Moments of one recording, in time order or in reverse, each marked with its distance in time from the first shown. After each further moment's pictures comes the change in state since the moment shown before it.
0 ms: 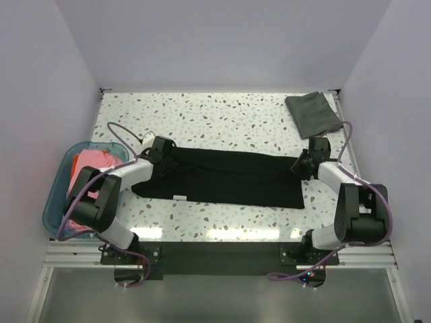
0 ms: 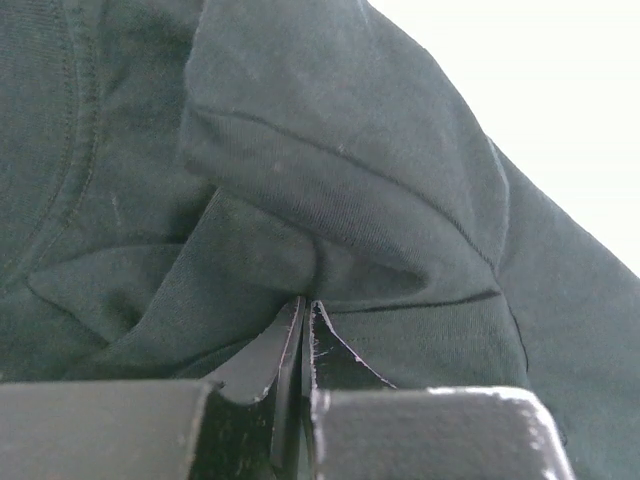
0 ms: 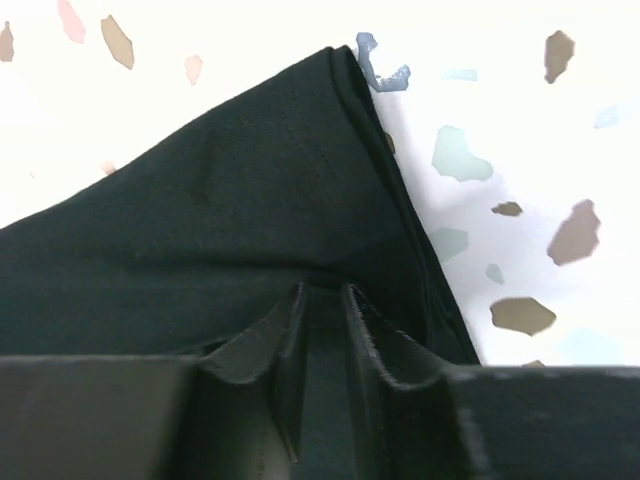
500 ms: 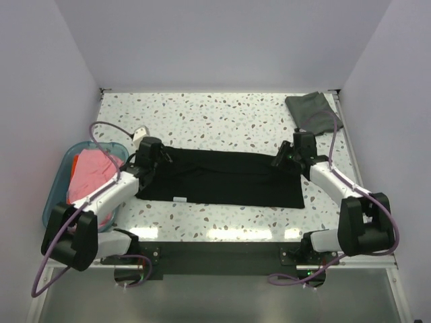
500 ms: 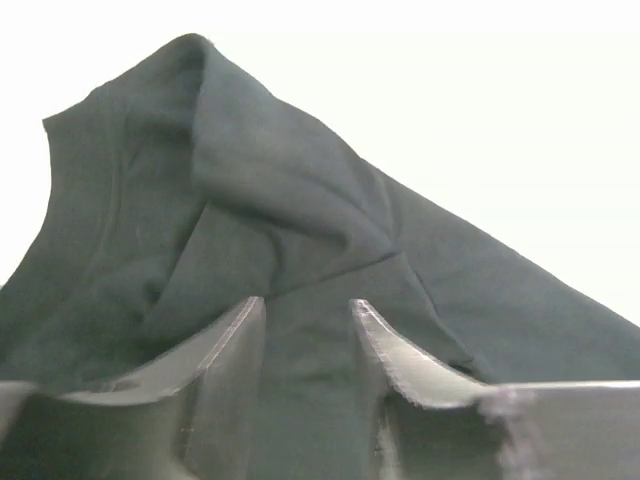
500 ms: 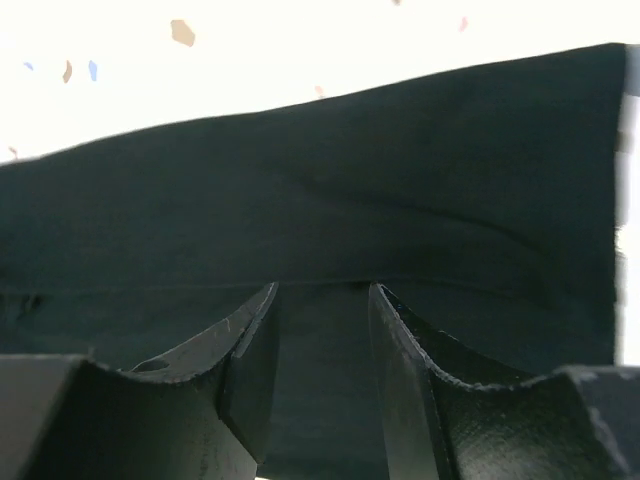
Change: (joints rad) left arm 0.002 -0.349 -0.123 0.024 0.005 0.106; right arm 0.174 -0.124 0.032 -0.018 -0.029 -0.057
